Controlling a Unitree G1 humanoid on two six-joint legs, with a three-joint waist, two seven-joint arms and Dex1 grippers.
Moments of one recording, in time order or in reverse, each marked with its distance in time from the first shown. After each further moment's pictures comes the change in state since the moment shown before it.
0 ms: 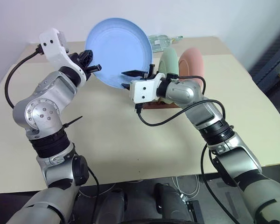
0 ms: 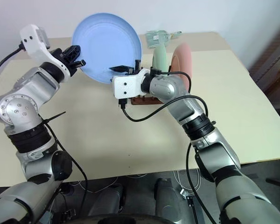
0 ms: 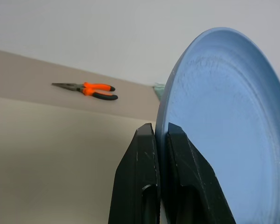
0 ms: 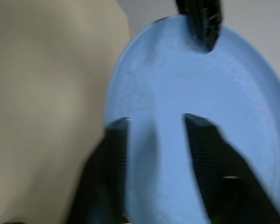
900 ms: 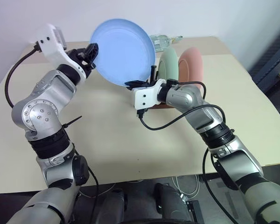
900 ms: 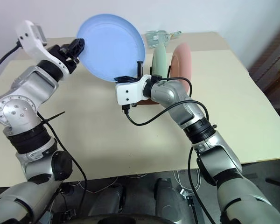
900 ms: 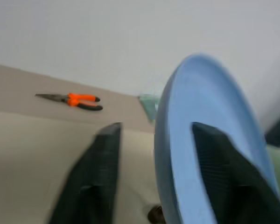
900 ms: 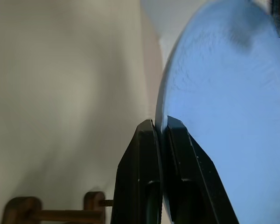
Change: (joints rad) left arm -0.029 -0.015 0.072 0.007 -0.072 -0.101 0.008; right arm 0.036 0.002 0.031 0.021 -0.109 -0.021 -0.046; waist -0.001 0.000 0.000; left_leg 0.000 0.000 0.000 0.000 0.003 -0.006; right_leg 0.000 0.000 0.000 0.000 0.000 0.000
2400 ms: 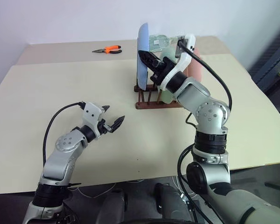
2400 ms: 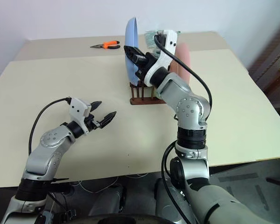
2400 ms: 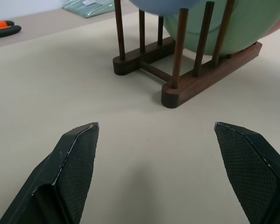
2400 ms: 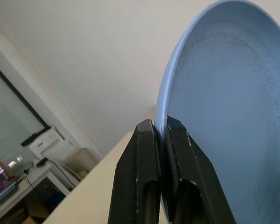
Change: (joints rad) left arm 0.679 0.182 -0.523 0.025 0.437 -0.625 -0.630; right arm 0.031 0.382 -0.639 -0.274 1.250 1.045 -0.485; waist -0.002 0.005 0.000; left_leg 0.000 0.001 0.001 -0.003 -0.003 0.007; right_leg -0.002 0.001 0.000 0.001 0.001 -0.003
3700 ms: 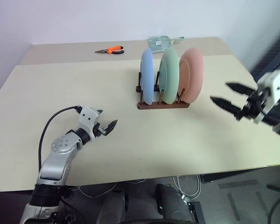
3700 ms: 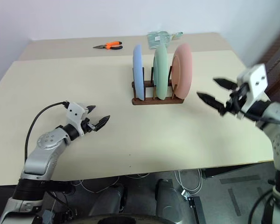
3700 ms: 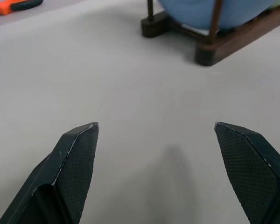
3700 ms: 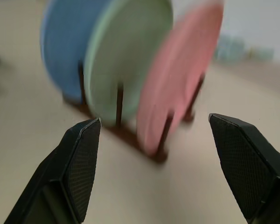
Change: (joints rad) left arm 0.016 0.047 0.032 0.131 0.079 -0.080 -0.027; right arm 0.690 -0.832 -0.173 -0.150 -0.265 -0.277 0.664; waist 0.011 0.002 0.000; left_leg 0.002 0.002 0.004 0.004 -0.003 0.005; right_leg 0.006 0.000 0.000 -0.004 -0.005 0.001
